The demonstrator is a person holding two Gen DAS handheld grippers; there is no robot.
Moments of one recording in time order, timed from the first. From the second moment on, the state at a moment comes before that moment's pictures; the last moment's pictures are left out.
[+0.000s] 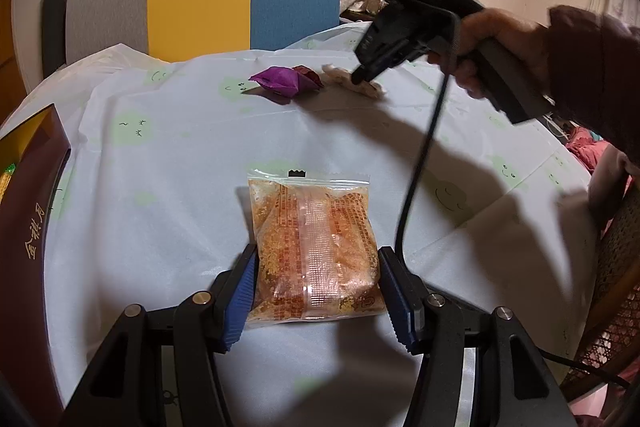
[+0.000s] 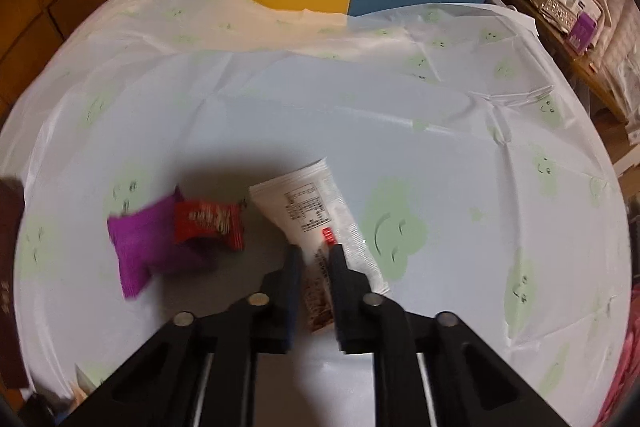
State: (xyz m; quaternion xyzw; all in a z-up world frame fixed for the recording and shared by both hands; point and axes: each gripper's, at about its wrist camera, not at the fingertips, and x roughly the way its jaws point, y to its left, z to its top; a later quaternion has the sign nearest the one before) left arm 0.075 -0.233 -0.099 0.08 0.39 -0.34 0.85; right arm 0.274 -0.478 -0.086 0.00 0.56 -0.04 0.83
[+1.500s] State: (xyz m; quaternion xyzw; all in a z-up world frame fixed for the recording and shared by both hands) left arm 0.077 -0.231 -0.099 0.07 0.38 -0.35 0.85; right arm 0.260 -0.488 -0.099 -0.05 0.58 0.01 0.81
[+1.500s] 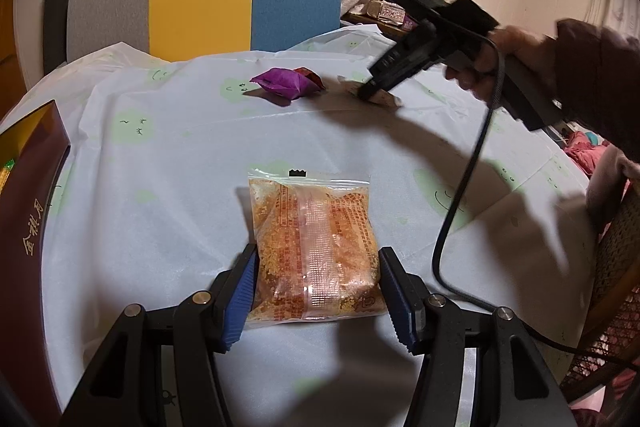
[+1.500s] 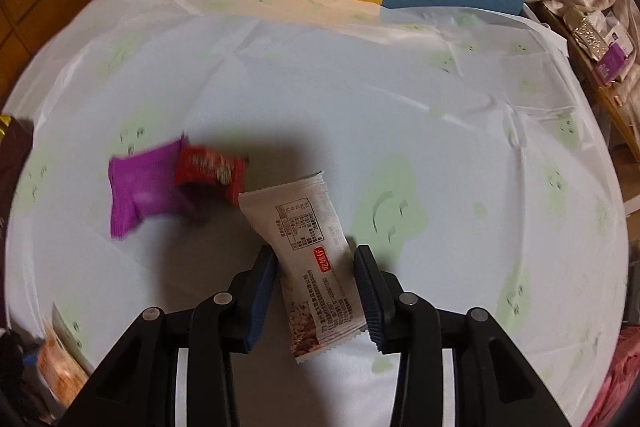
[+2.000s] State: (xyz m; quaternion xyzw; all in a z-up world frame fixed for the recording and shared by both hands) left arm 0.075 -0.230 -0.098 0.07 0.38 -0.34 0.85; right arm 0.132 -0.463 -0.098 -0.06 0.63 -0.05 0.78
